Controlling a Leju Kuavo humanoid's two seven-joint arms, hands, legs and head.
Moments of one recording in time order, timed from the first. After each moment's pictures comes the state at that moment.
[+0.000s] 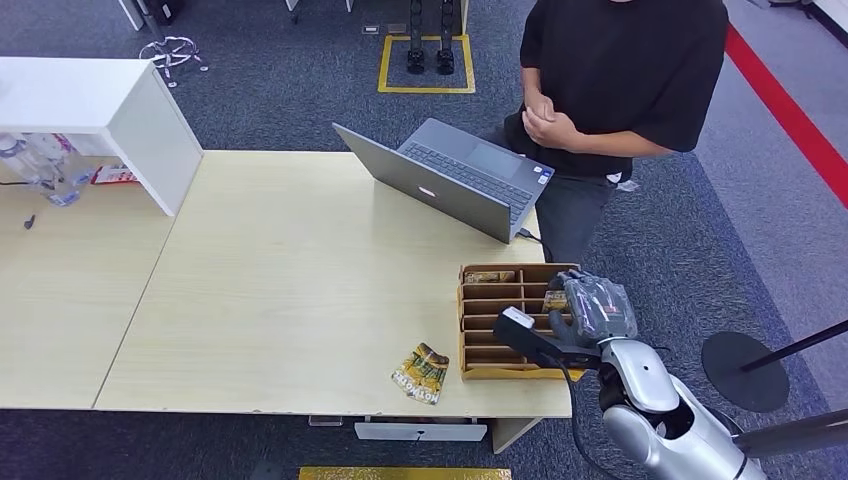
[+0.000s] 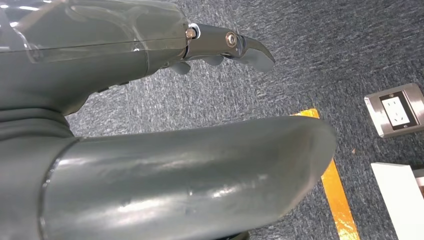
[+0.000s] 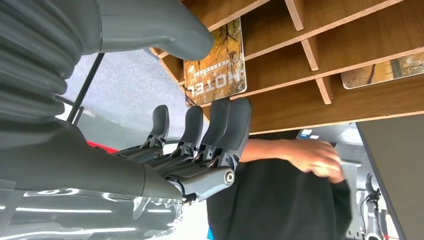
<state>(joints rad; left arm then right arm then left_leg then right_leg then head) -0.15 0.00 -1.12 -0.25 0.69 0.44 -0.11 -0.11 -0.55 0.58 -1.75 0.94 -0.06 0.60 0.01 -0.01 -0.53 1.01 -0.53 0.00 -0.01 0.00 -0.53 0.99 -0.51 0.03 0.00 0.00</state>
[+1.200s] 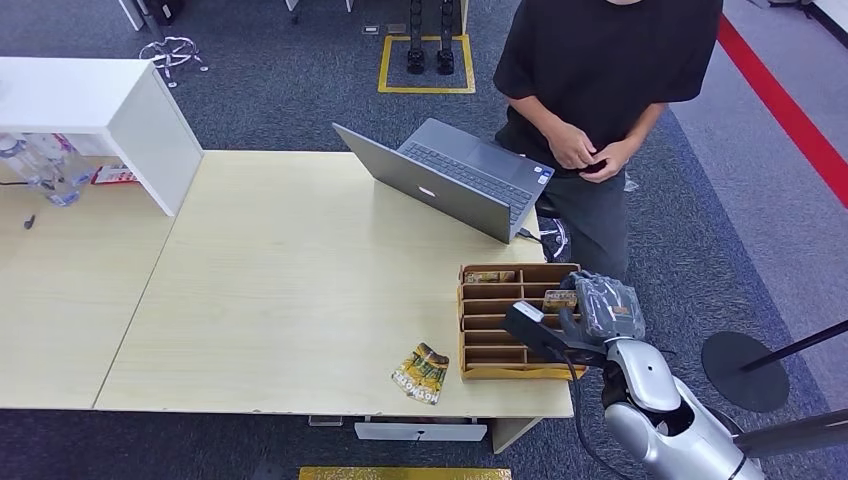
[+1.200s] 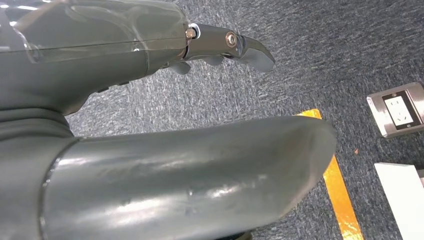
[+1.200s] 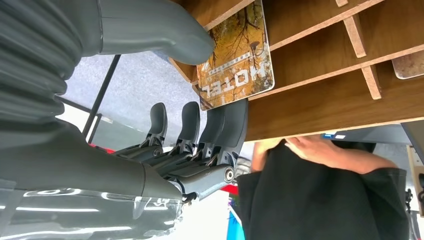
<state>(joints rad) -0.15 0.00 -1.12 -0.25 0.68 0.44 -0.10 -0.11 -0.54 0.56 -1.69 0.95 -0.12 0.63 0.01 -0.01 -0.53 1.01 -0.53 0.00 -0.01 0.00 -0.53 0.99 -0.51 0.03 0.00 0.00</state>
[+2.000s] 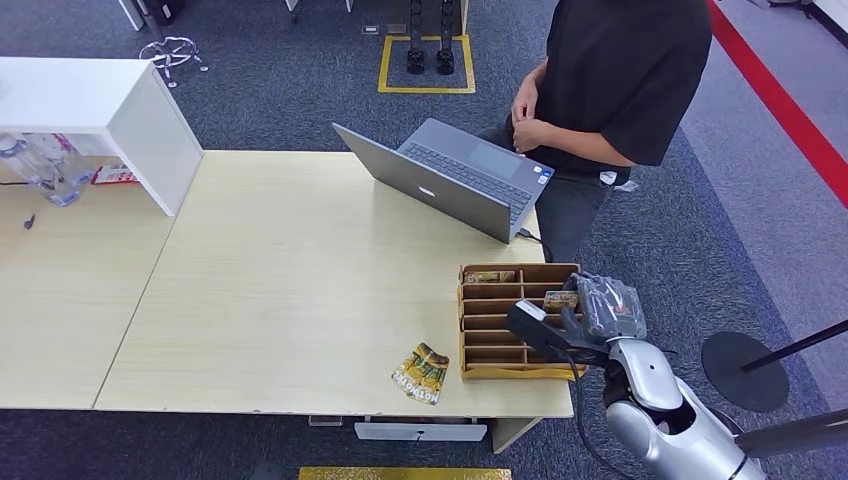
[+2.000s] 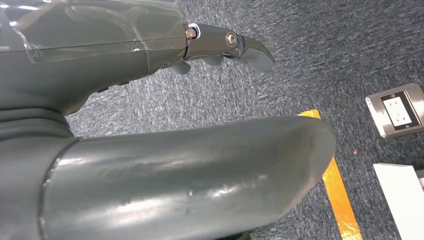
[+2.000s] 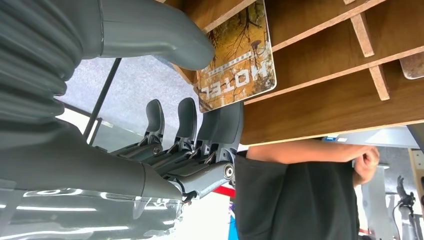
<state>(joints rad) -0.15 0.00 -1.12 -0.25 0.68 0.45 -0.10 -0.10 -0.54 0.56 -1.68 0.93 -0.12 0.62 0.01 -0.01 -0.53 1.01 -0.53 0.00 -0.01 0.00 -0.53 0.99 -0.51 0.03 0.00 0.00</state>
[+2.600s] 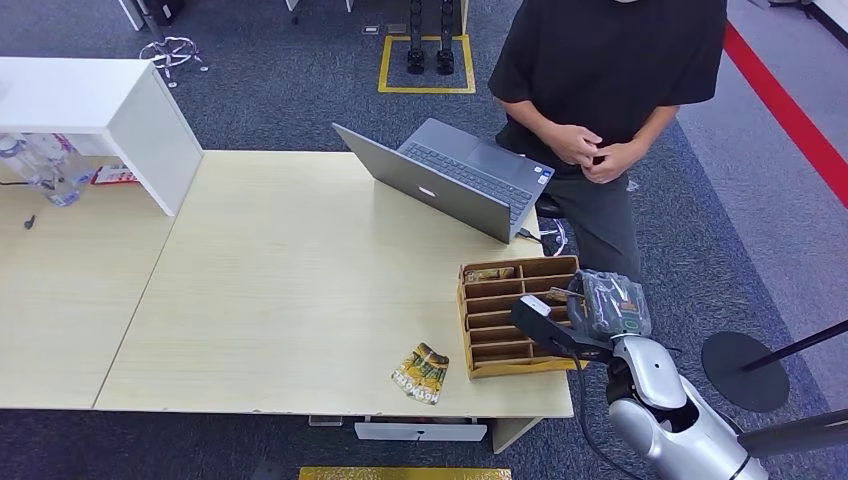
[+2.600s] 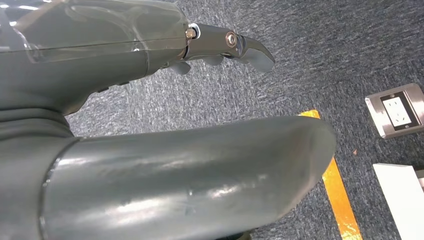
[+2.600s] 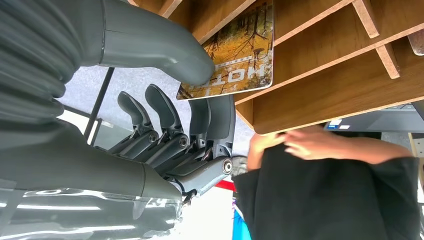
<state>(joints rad) -0.15 0.00 -1.12 -0.25 0.67 0.45 -0.10 -0.10 -0.54 0.54 -1.68 0.93 -0.15 0.61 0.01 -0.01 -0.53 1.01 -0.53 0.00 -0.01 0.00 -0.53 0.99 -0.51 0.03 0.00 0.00</state>
